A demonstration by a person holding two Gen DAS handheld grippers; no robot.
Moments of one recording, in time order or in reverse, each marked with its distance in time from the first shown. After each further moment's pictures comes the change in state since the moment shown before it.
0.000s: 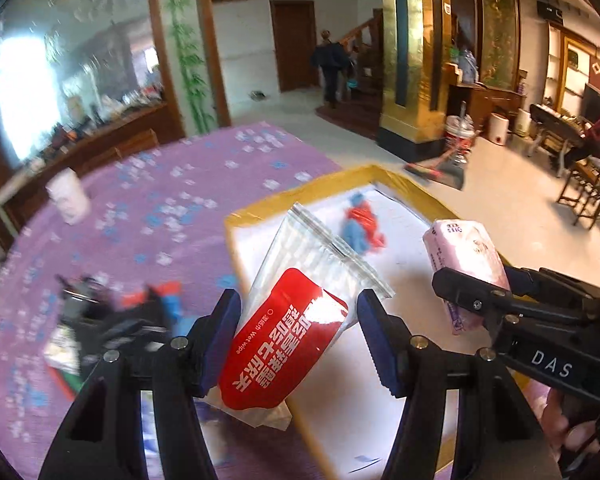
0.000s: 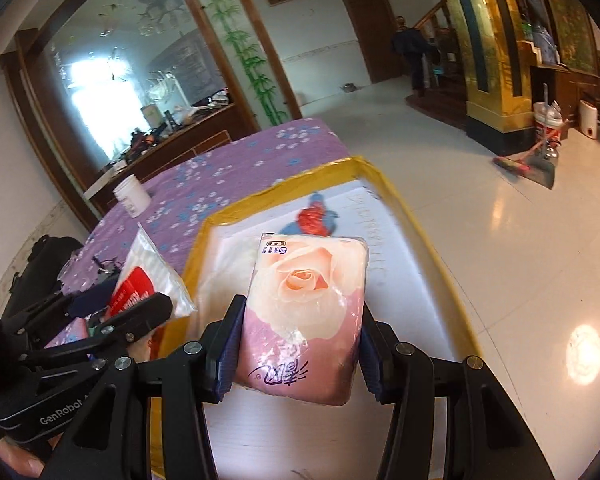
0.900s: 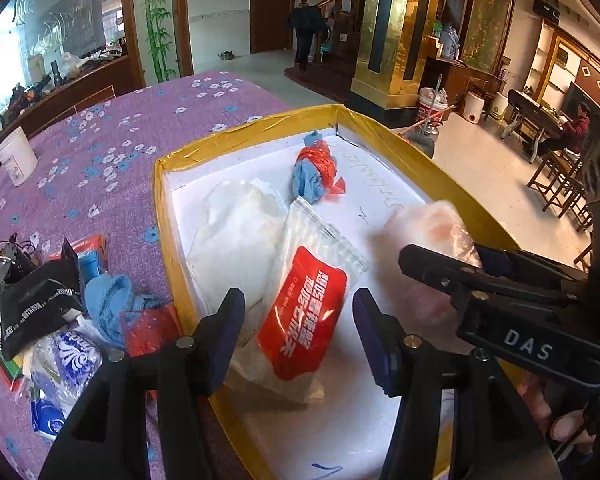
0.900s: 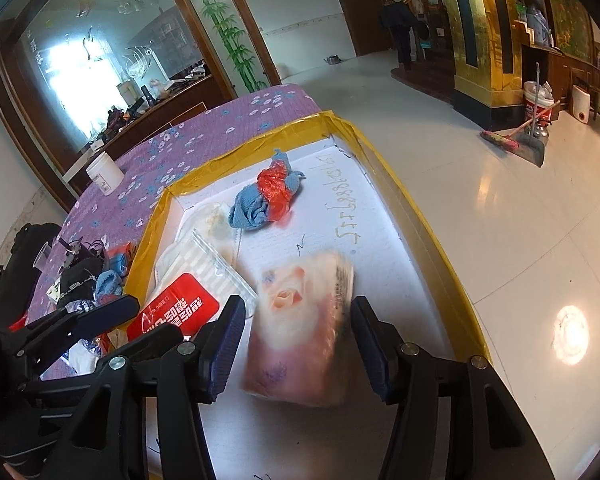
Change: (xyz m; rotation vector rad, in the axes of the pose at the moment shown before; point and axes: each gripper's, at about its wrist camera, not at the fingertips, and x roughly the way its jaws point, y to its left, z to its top) left arm 0.041 -0.018 -0.020 -0.019 0.125 -0.126; right arm 0.029 -0.018 -0.008 0.015 0.106 -0.049
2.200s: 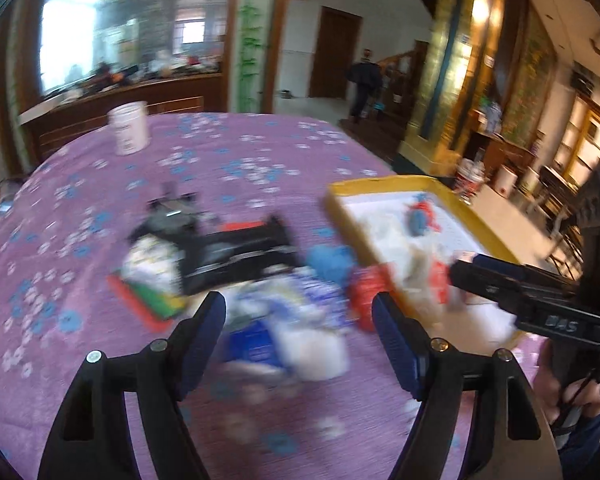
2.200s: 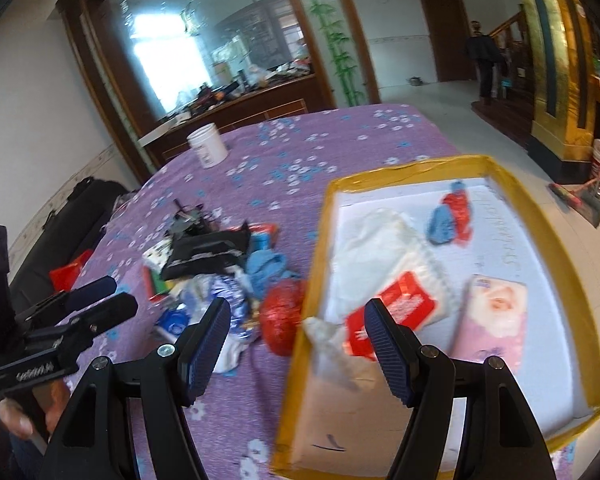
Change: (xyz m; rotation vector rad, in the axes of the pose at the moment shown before) left arm -0.129 0.150 -0.074 -0.224 -0.192 0.100; right arm -0.025 0.138 -0.022 -0.225 -0.022 0.212
